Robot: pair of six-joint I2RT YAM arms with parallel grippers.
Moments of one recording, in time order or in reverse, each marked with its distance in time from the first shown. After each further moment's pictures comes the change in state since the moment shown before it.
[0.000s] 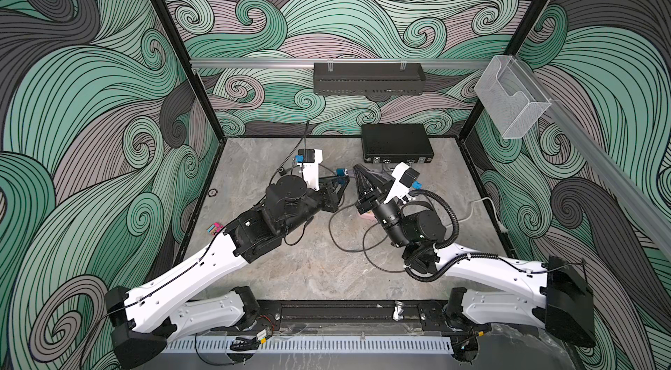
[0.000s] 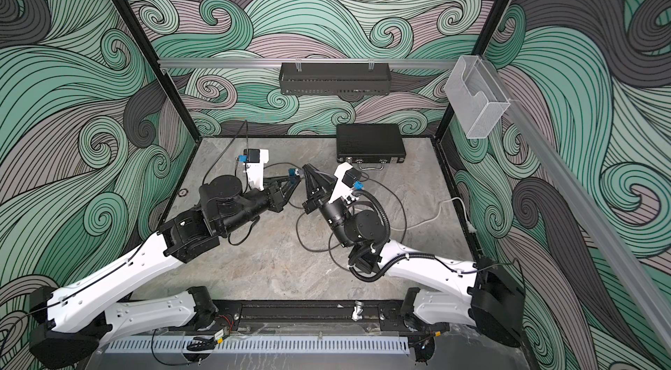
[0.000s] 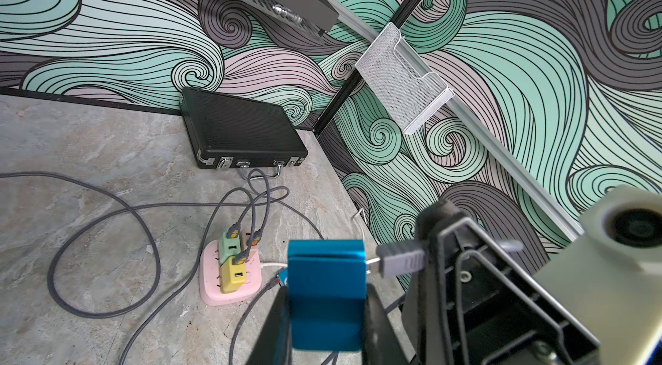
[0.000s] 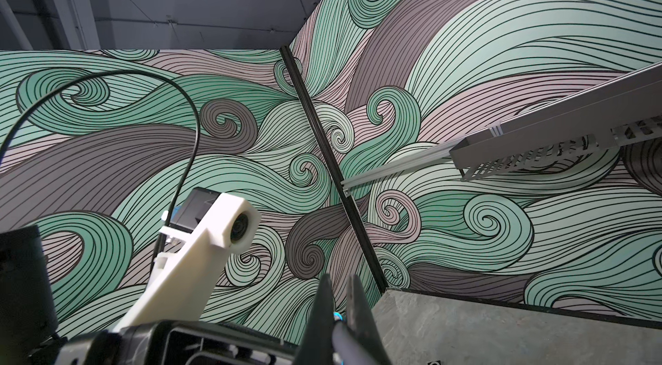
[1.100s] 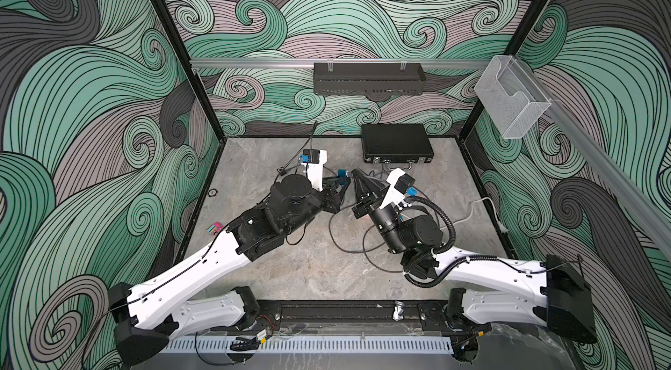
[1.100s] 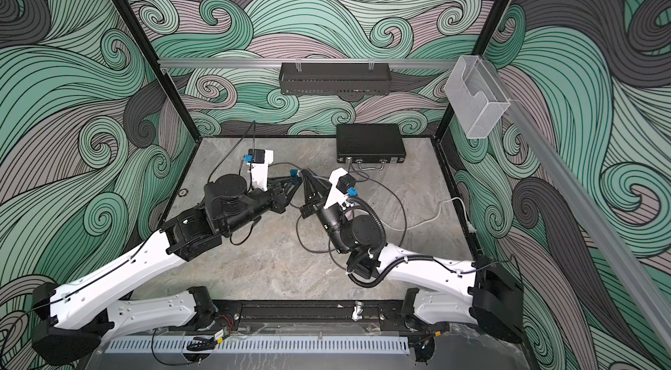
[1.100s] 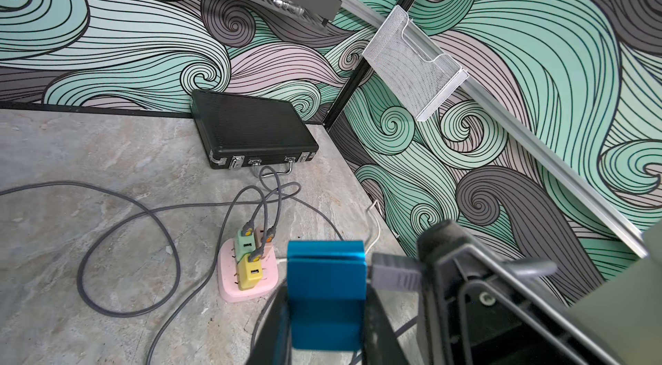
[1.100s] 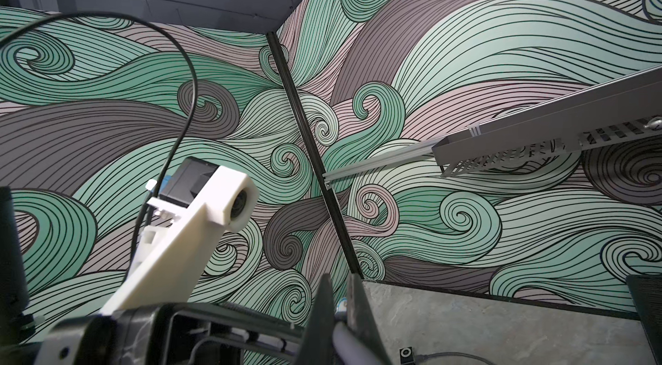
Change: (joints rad) left arm -0.012 0.027 0.027 -0.039 -0.024 0.068; right arm 0.069 0.004 0.001 -0.027 0.105 -0.101
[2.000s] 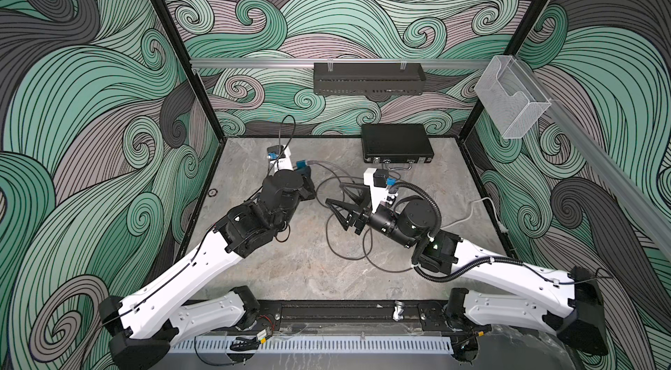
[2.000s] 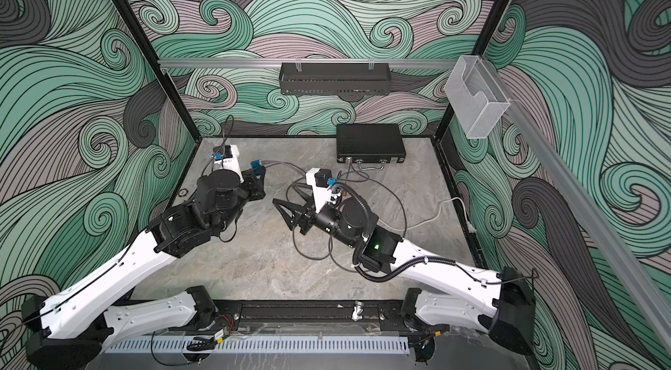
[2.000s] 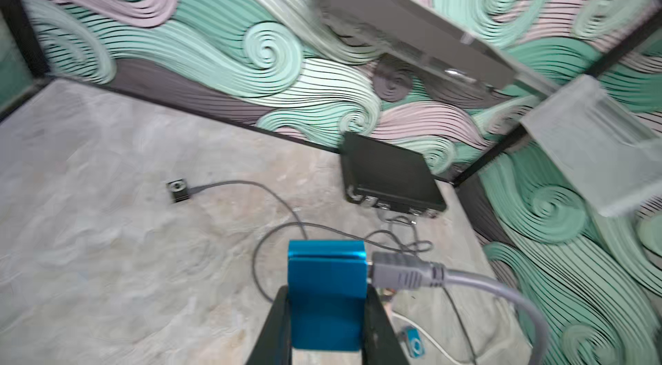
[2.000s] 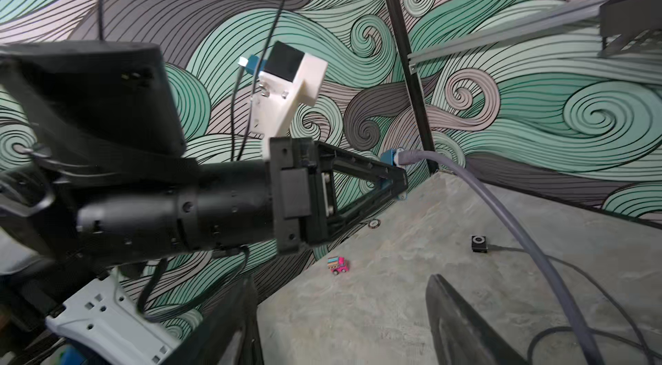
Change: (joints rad) left arm 0.162 -0.048 0.008 -0.274 -0.414 -0.125; right arm -0.066 -0.098 0.138 -0.600 -0.519 0.207
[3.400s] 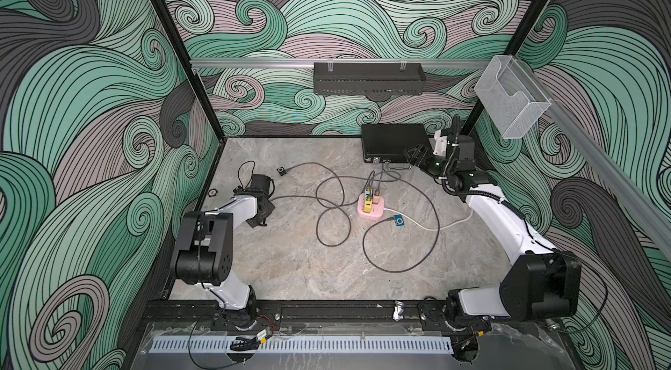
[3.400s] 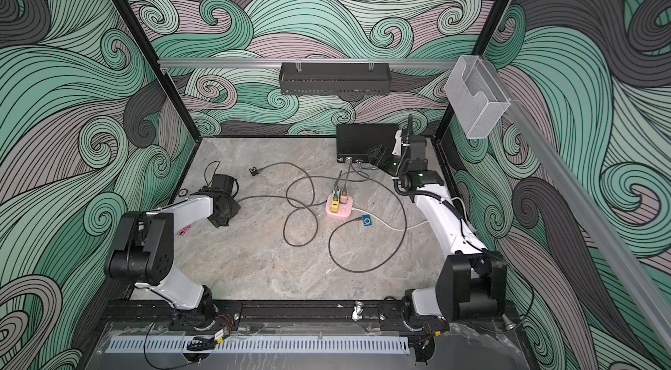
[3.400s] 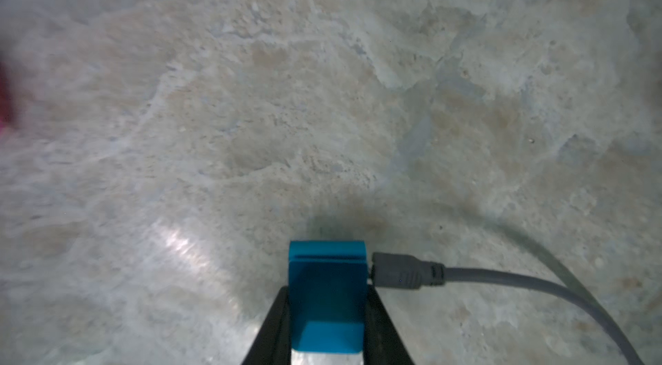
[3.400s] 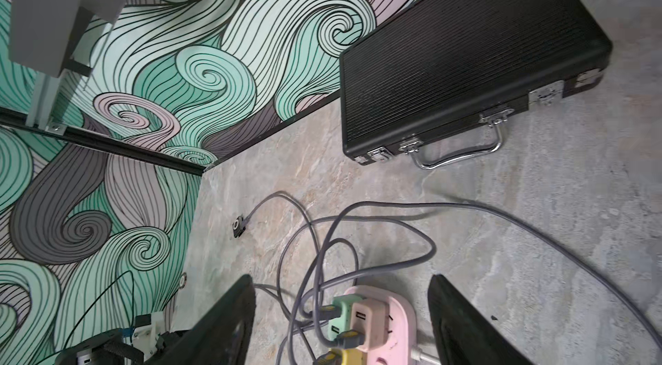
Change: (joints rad) left arm 0.718 0.632 -0.305 0.174 0.348 -0.151; right arm -0.958 0.279 0.279 -0.655 -0.238 0.209
